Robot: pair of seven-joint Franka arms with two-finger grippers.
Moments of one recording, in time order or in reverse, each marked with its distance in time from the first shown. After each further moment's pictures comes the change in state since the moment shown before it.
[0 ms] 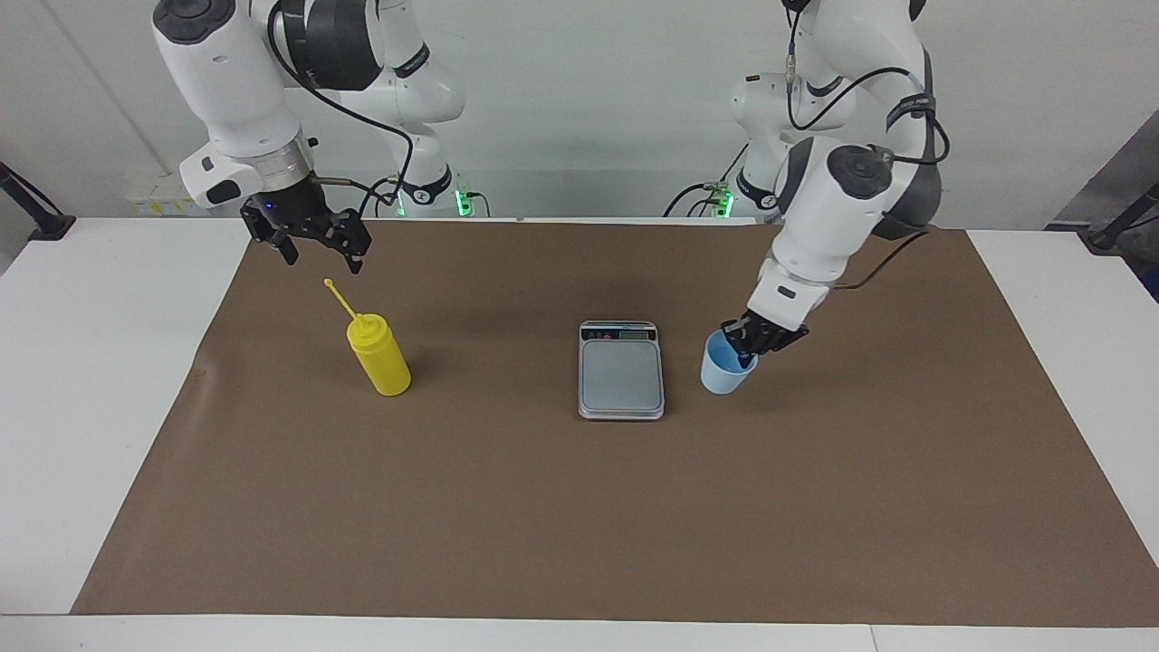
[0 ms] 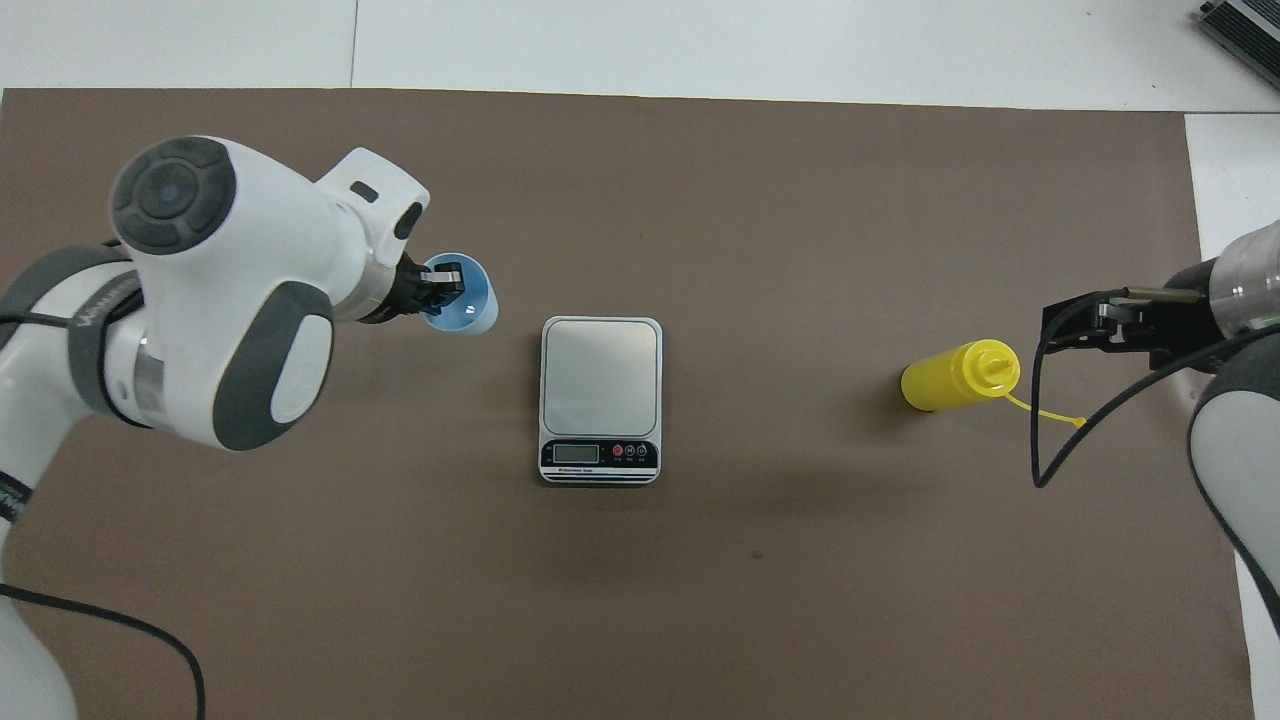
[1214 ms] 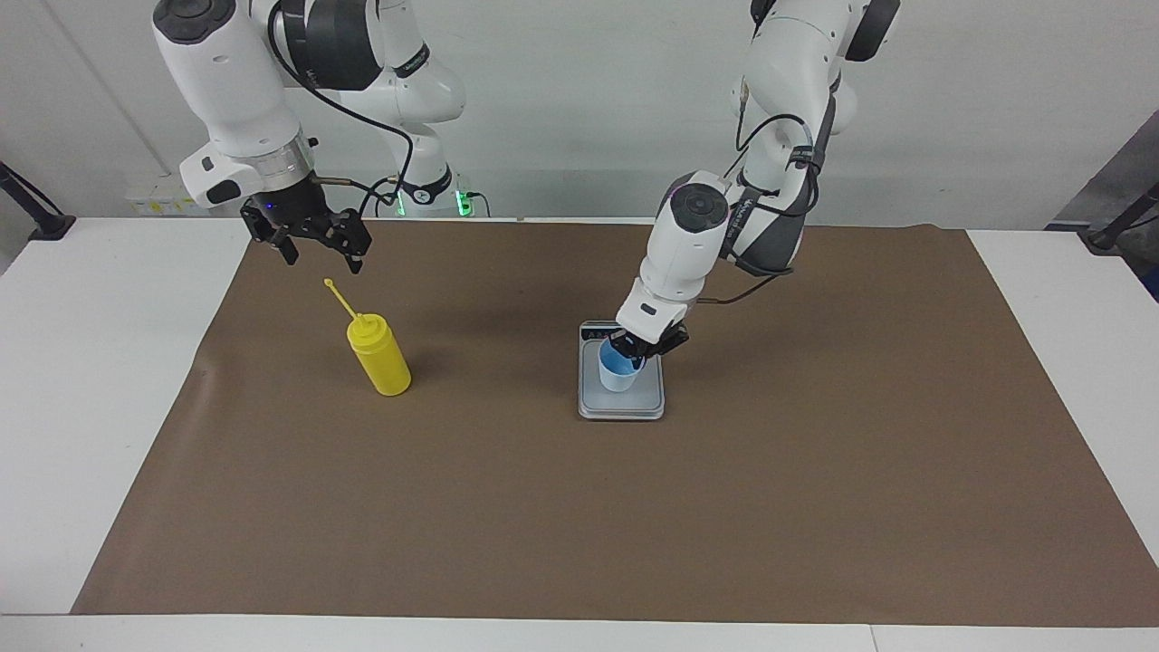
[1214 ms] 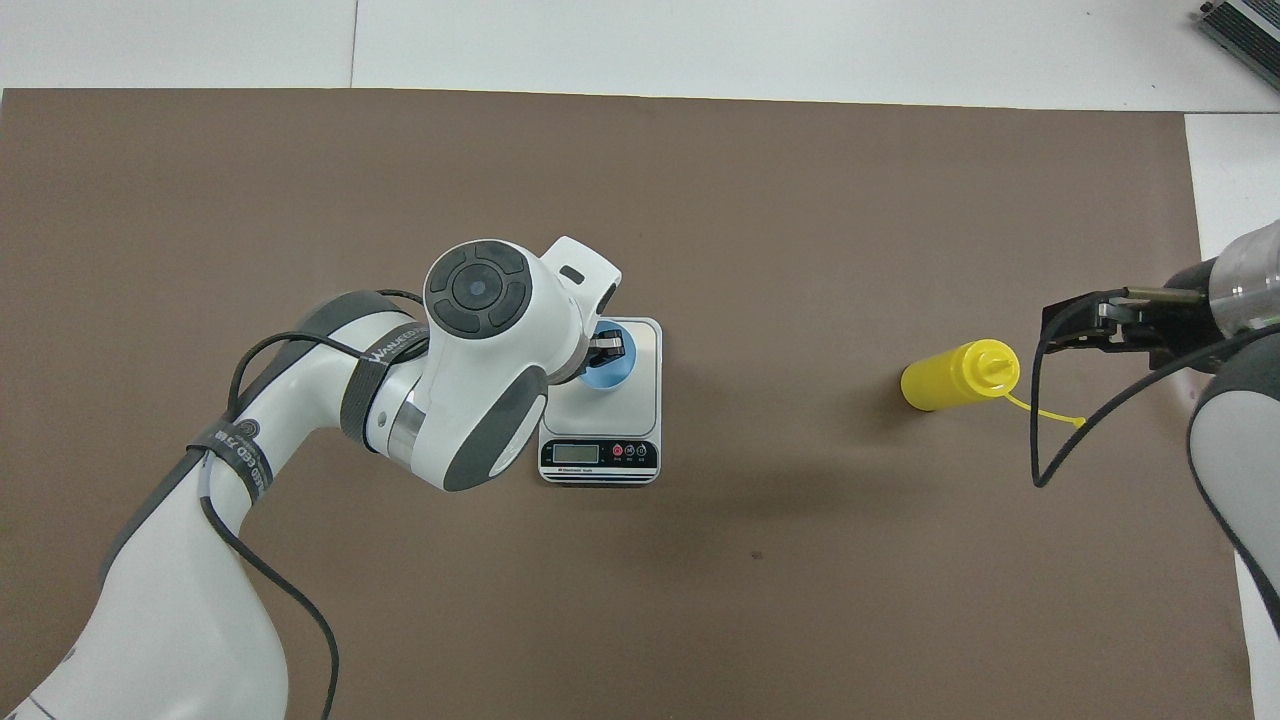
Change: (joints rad) left arm -0.192 0.133 0.002 -0.007 0.021 0.101 -0.187; right arm 0.000 0.000 0.000 0.000 0.000 0.000 0.000
